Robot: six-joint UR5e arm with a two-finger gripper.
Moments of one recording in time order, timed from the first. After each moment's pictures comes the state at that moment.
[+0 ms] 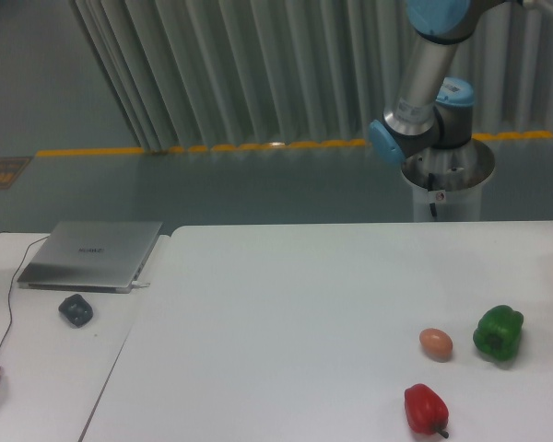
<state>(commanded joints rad) 2.81 -1.97 -1.42 -1.41 1.68 2.22</state>
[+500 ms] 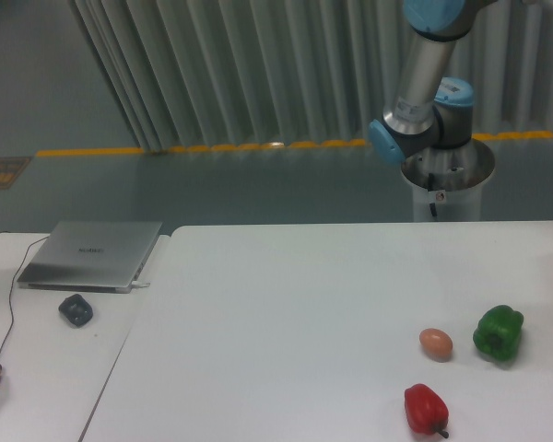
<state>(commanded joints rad) 2.80 -1.94 -1.35 -1.54 1.66 2.20</state>
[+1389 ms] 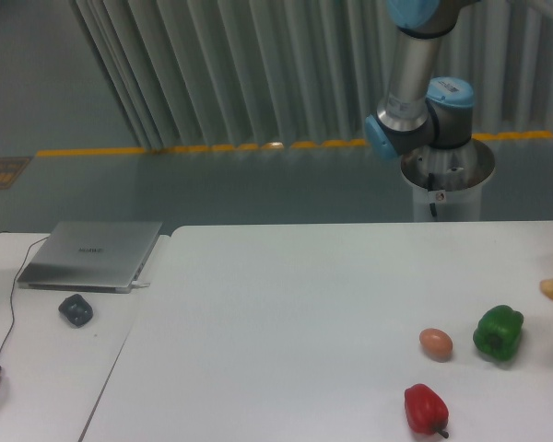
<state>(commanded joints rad) 2.60 -1.95 -1.32 -1.42 1.47 1.49</state>
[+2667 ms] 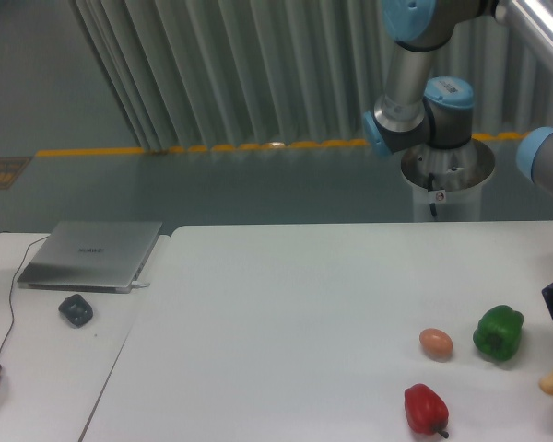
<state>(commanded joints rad) 2.58 -2.02 -1.41 -1.13 1.48 1.24</state>
